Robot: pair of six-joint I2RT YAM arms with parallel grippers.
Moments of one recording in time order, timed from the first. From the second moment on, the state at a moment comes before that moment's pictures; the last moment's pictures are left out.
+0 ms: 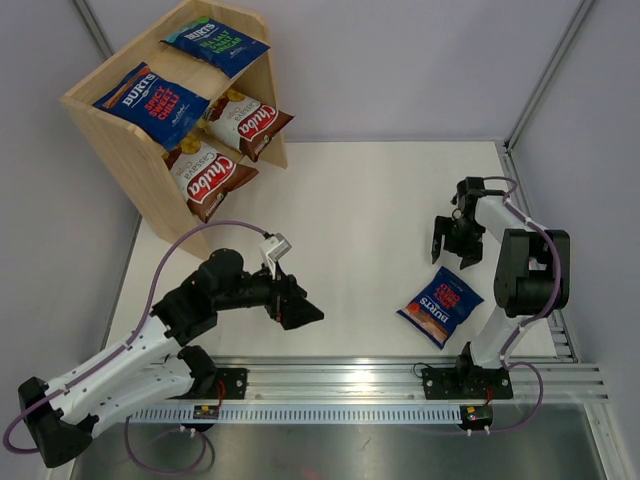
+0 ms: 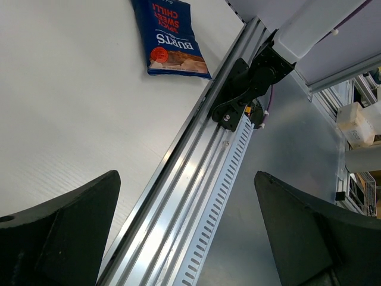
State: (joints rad) left arm -0.82 0.73 0.65 -0.28 0.47 -0.50; right arm -0.04 1.76 1.19 -0.82 -0.04 0.17
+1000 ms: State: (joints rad) left arm -0.85 0.76 0.64 -0.28 0.47 -0.50; right arm -0.01 1.84 1.20 -0.89 0.02 0.19
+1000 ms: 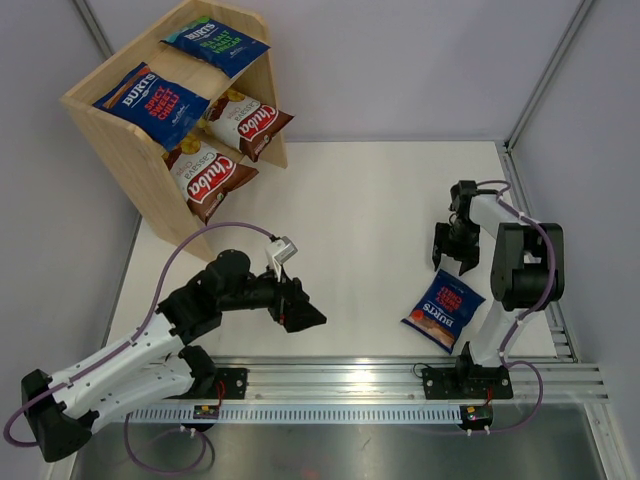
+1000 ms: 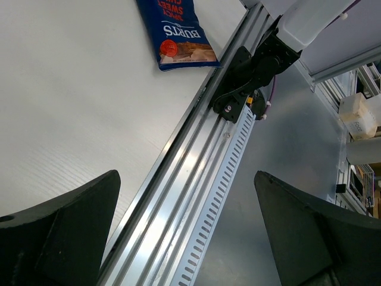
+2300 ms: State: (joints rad) left arm -0.85 0.75 0.65 -0.30 0.43 -0.49; right arm 0.29 1.55 0.88 -0.82 0.24 0.74
